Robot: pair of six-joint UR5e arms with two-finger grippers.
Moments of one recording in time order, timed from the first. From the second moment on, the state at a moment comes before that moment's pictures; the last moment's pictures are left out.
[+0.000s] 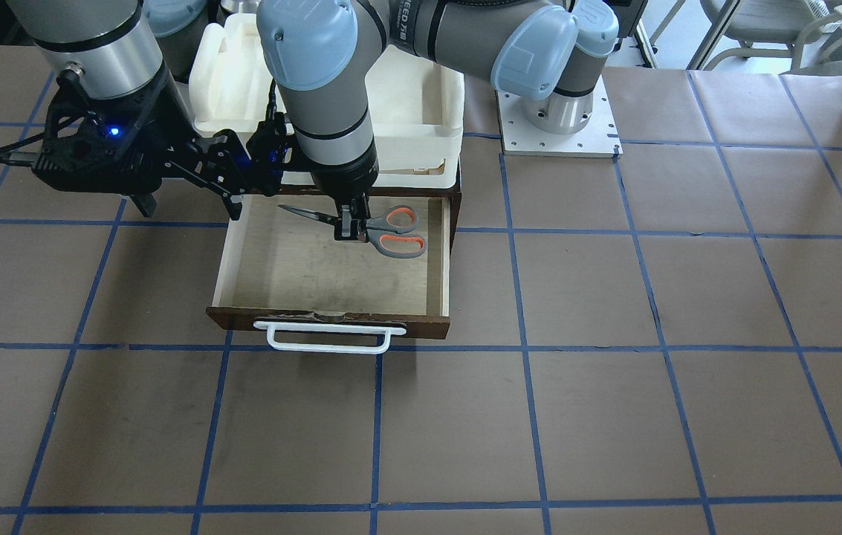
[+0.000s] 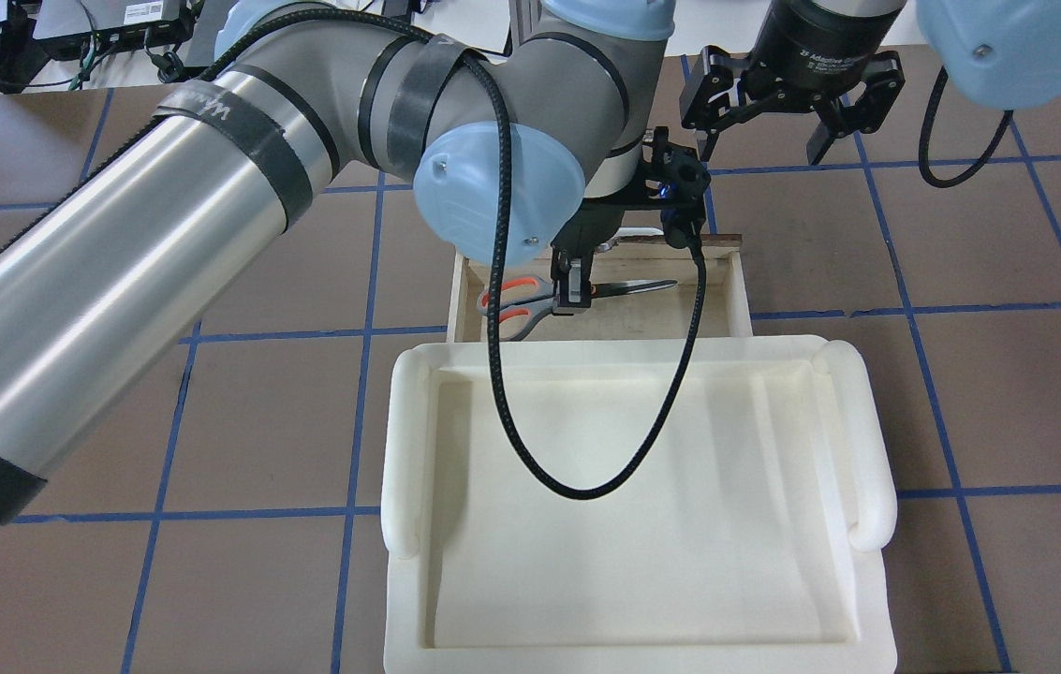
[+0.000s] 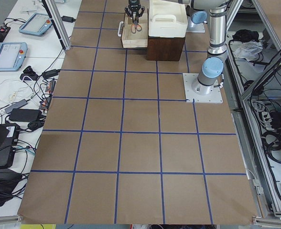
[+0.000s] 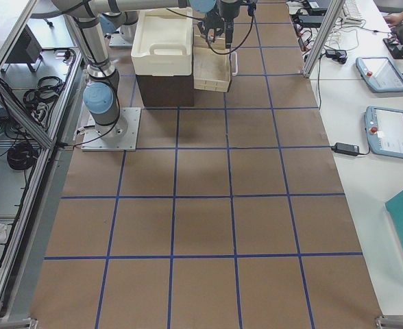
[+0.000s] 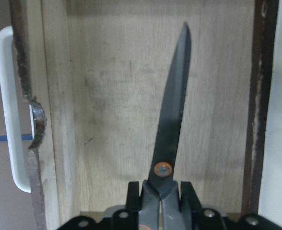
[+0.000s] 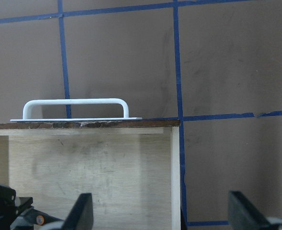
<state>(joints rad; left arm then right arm) -2.09 -1.93 -1.35 -1.54 1.62 1.08 1.62 -1.49 1.45 -1.60 -1.52 0.10</state>
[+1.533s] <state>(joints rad) -2.11 -1.96 -1.41 -1.47 1.60 1.05 1.54 -1.49 1.45 -1.57 -1.52 0.00</state>
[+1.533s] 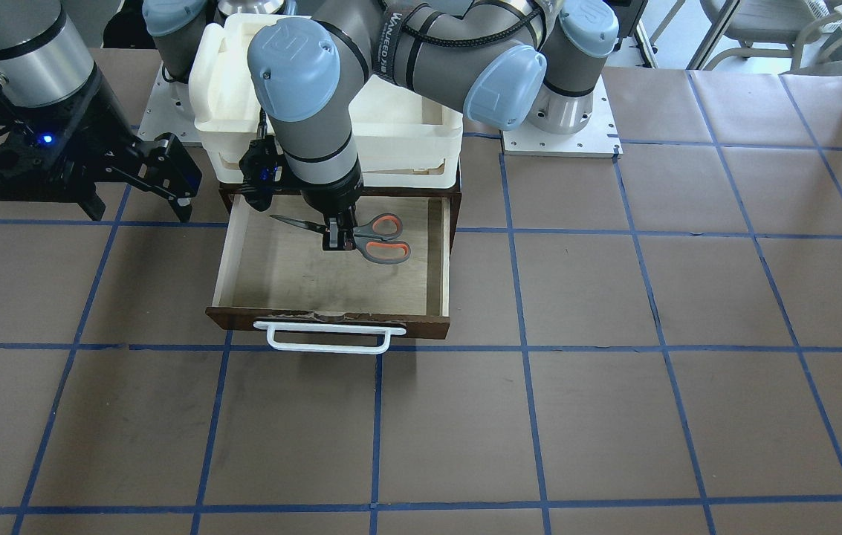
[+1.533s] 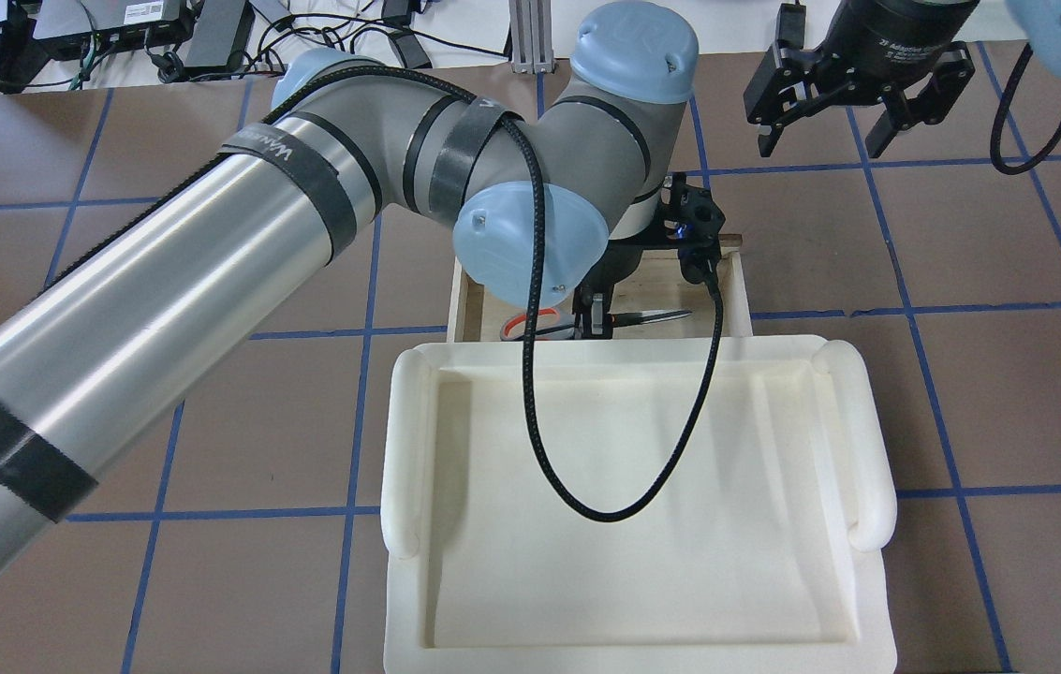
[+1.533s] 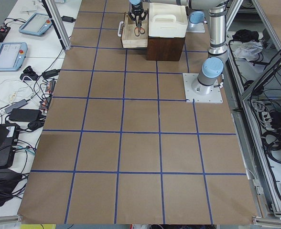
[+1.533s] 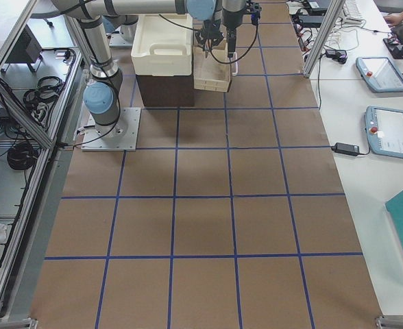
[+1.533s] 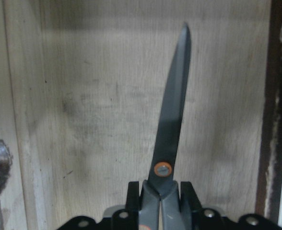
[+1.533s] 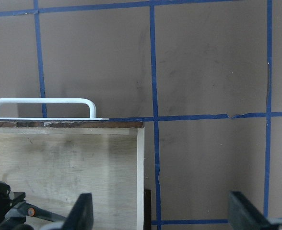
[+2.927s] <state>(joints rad) -2.10 -1.91 -1.42 -1.33 1.57 0.67 1.55 -1.50 1.45 -1.57 -1.53 0.01</state>
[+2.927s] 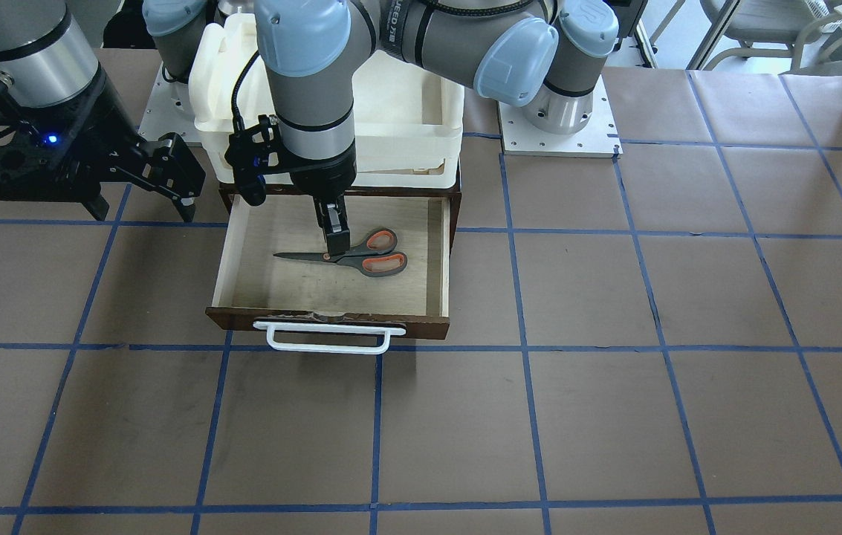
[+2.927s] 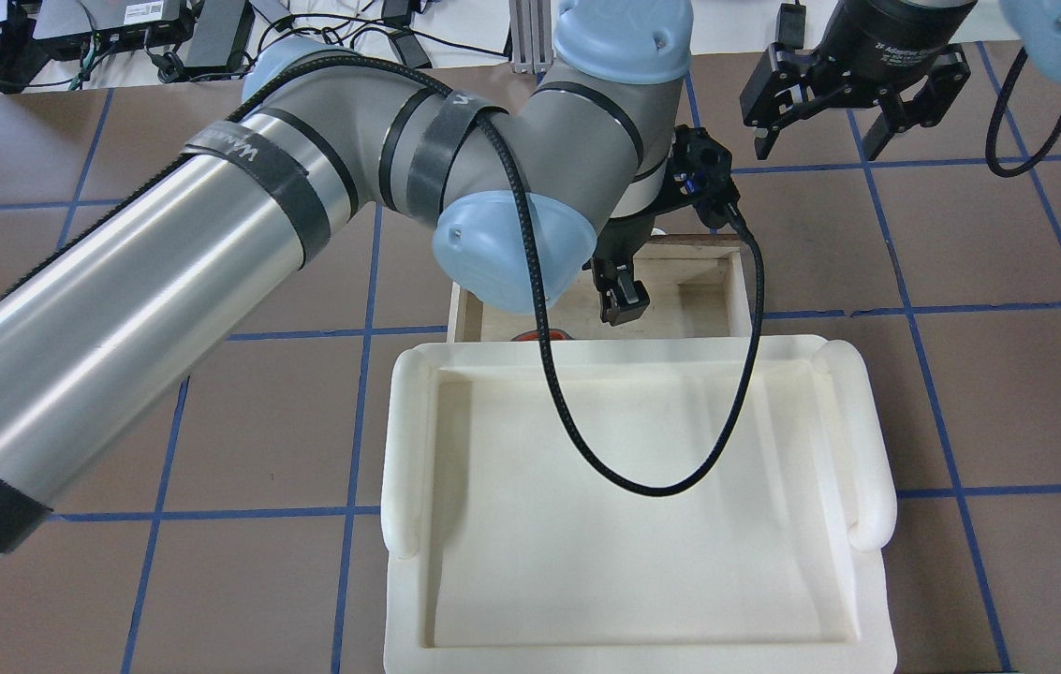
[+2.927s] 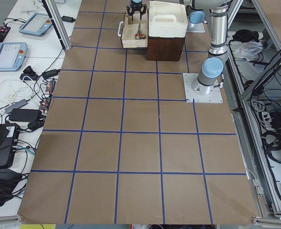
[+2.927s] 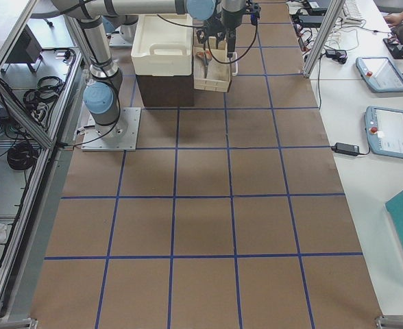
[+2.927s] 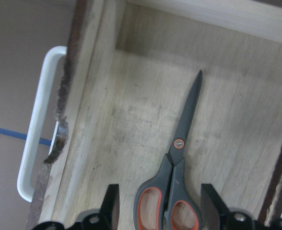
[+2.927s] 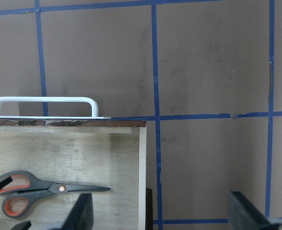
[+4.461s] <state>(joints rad) -1.83 -1.63 -1.43 -1.57 1.61 -0.09 1.63 -1.52 1.47 -1.53 -1.62 0.12</state>
